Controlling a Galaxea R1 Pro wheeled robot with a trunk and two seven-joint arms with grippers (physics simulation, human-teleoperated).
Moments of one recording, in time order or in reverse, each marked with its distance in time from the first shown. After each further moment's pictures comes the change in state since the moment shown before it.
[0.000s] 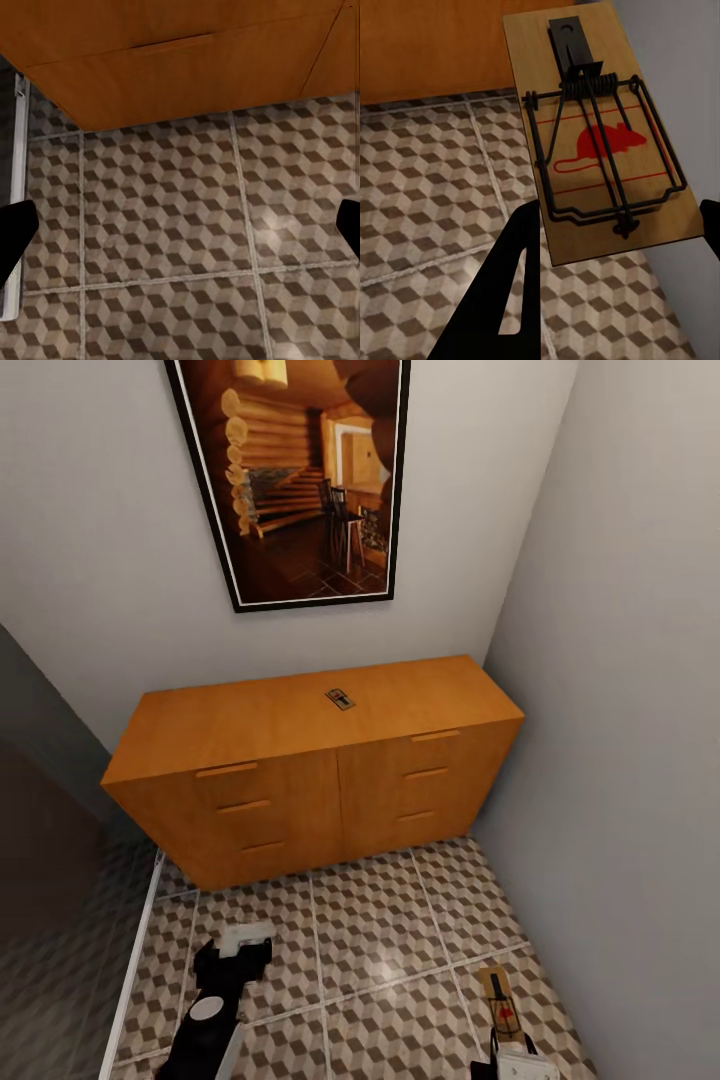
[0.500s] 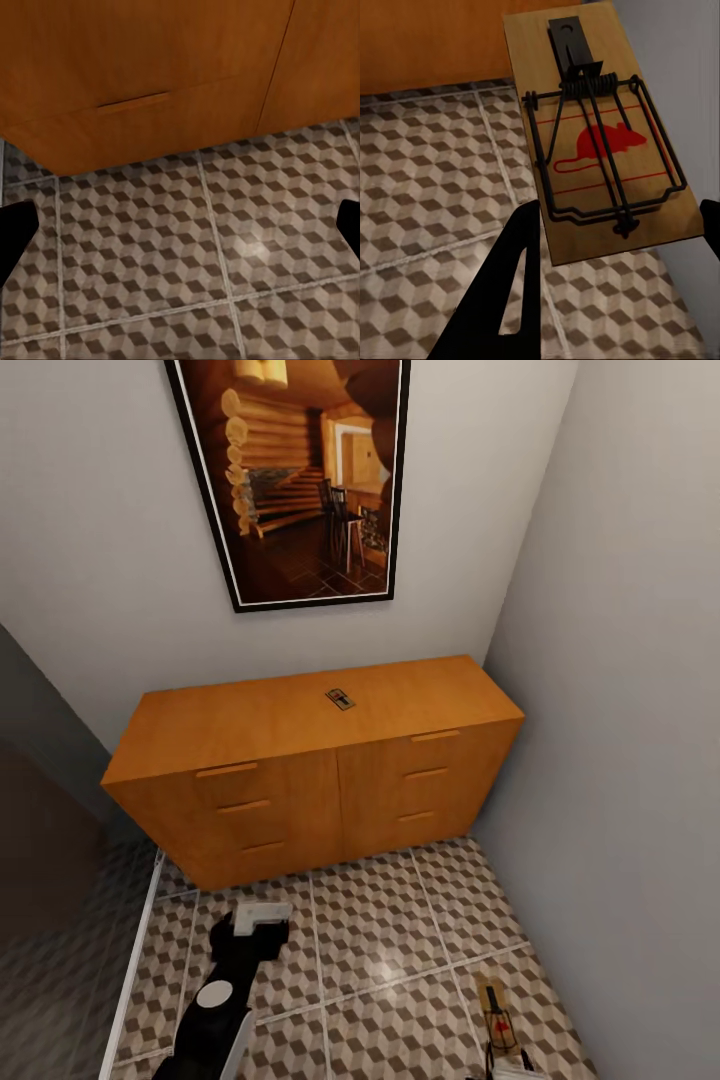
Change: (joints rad) left arm 0.028 0.003 -0.109 -0.207 -0.001 0.110 -0.009; right arm 0.029 0.019 0.003 0.002 0.001 -0.009 -0.001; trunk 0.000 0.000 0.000
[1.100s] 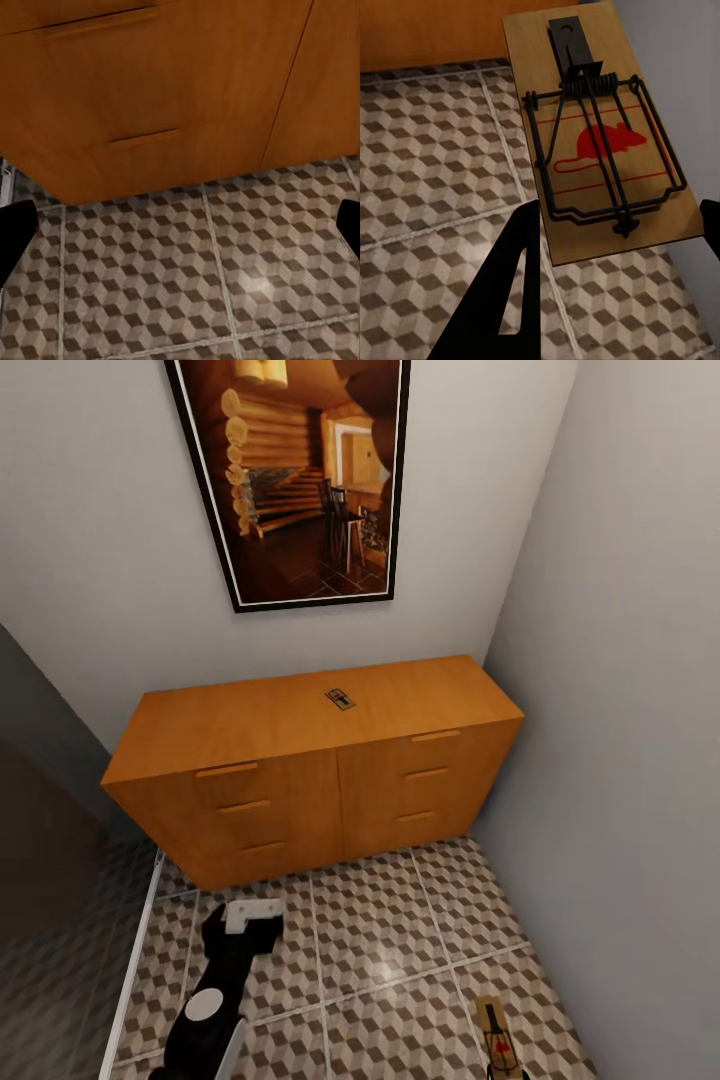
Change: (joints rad) left arm 0.029 0.015 0.000 -0.049 -0.001 -0.085 0.008; right arm 0.038 0.005 0.004 0.000 0.001 0.006 0.003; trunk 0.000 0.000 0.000
